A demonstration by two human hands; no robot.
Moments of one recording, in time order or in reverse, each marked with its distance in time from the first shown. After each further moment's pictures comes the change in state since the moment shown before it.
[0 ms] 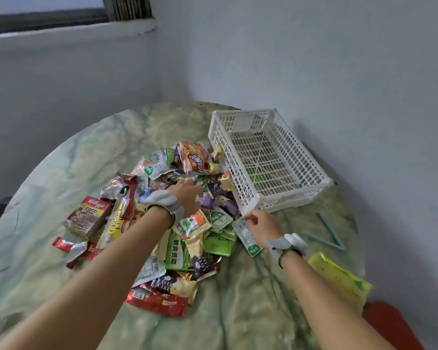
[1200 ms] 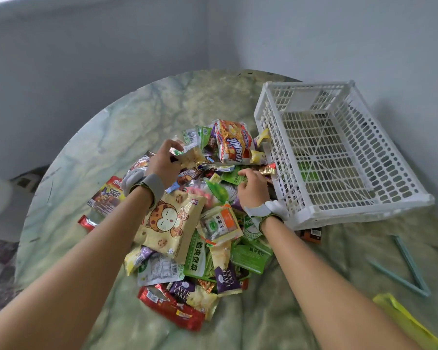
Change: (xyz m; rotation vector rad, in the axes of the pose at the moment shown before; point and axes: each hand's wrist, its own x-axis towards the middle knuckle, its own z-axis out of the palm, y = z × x) left_hand 0.034 -0.113 0.012 -0.726 0.384 -0.640; right_hand 0.161 -0.064 0.098 0.113 0.162 -0.226
